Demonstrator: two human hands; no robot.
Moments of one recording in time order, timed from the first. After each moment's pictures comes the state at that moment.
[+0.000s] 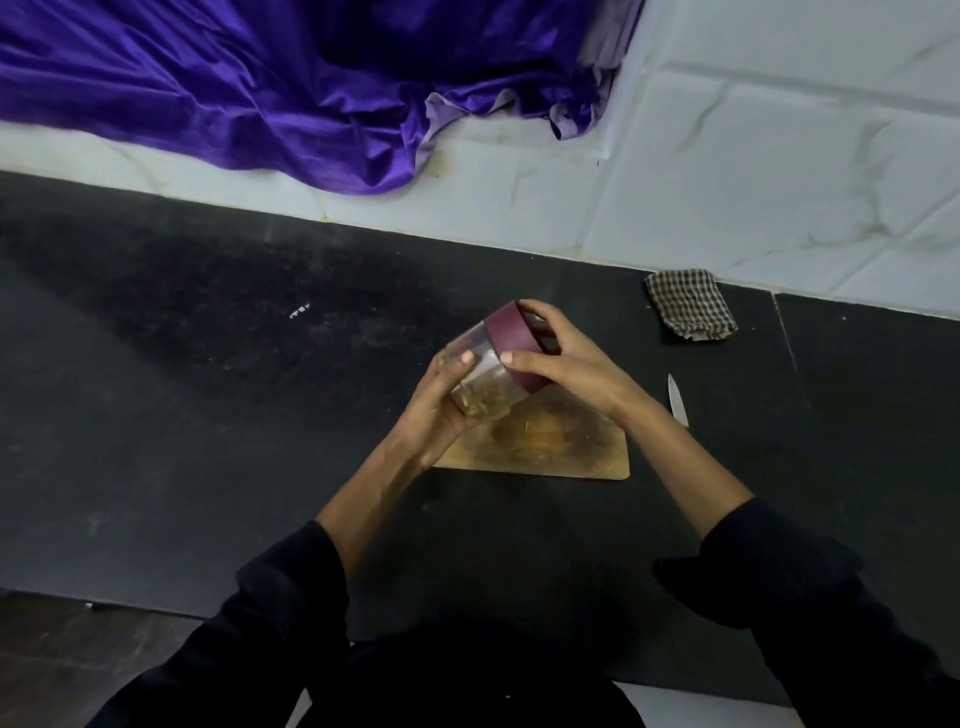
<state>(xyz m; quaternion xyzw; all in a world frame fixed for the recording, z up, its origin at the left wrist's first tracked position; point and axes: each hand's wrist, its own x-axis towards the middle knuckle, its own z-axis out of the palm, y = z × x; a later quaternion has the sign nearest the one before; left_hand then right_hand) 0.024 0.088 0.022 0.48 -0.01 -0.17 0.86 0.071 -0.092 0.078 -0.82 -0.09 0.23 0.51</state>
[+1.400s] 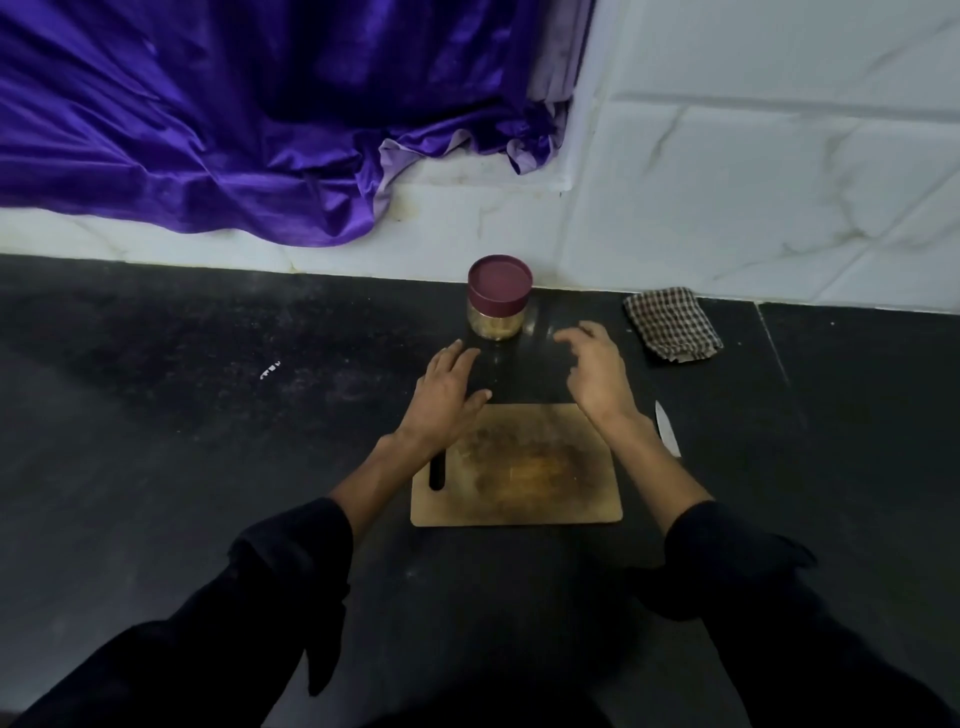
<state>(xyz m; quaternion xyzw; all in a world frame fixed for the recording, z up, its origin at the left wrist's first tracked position) 0.112 0.069 0.016 0.95 -0.08 -0.09 0.30 0.140 -0.139 0.028 -0.96 0.00 0.01 0.27</state>
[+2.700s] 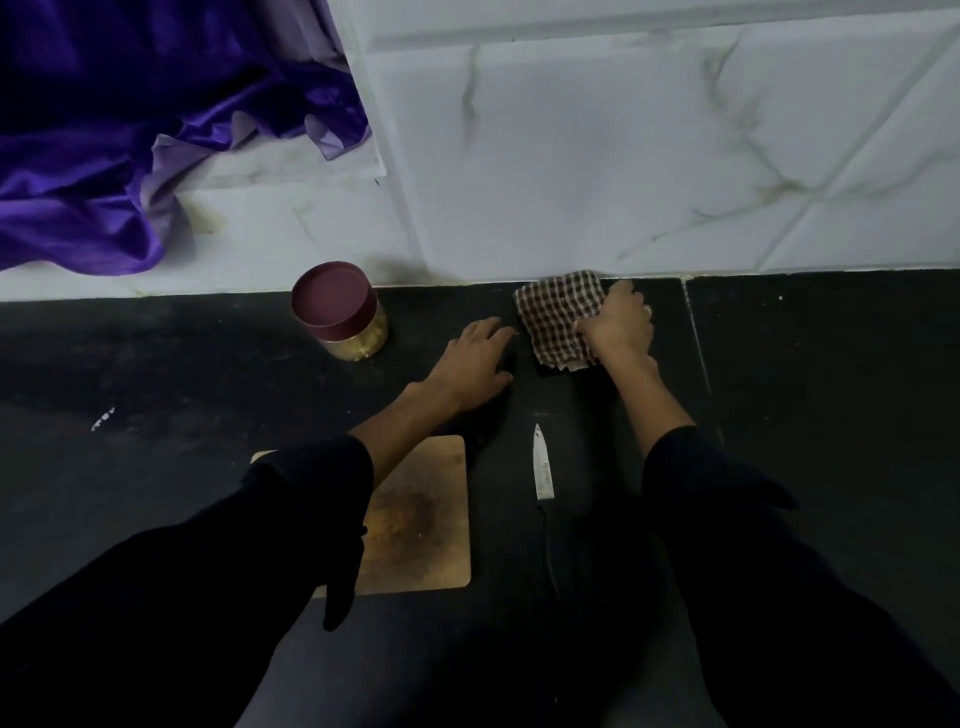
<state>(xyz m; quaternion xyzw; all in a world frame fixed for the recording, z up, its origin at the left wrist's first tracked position) 0.243 -0.156 -0.022 0.96 -0.17 -0.18 0.13 0.280 -0.346 -0.029 -0.93 0.24 0.08 0.28</state>
